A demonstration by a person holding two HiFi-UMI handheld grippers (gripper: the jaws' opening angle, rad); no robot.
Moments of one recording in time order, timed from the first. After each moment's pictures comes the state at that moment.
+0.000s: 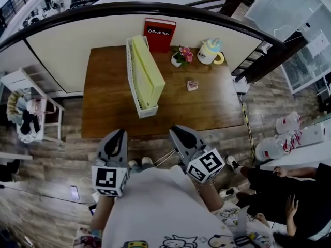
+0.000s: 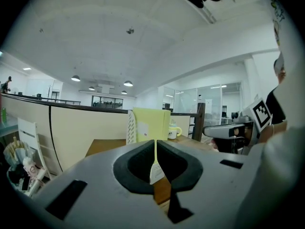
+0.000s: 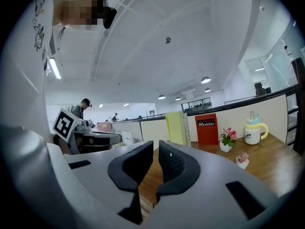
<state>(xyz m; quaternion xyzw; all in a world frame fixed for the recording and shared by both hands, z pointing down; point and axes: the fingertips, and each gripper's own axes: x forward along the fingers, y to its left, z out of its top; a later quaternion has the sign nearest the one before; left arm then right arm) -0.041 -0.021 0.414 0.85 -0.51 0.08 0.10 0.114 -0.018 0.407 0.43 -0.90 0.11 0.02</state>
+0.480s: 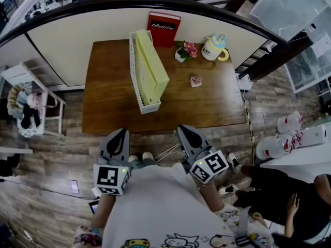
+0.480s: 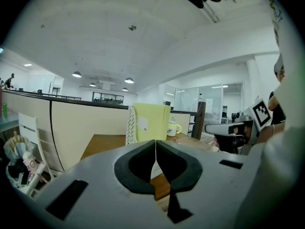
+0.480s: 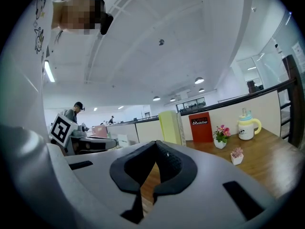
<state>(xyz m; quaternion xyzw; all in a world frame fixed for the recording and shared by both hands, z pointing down) -0.040 -0.016 0.428 0.85 -0.51 0.08 0.12 0.132 -0.016 0.413 0.46 -0.88 0.13 0.01</state>
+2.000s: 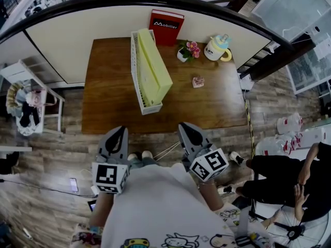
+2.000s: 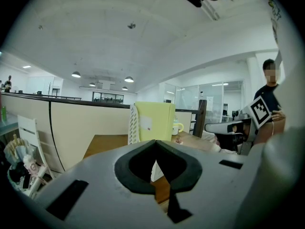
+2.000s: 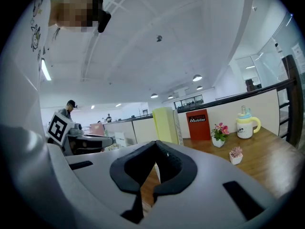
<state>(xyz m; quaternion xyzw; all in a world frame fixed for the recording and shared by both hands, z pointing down) -0.046 -0.035 0.435 0.85 -0.51 0.10 0.13 0.133 -0.039 0.424 0.47 -0.87 0.14 0.02</state>
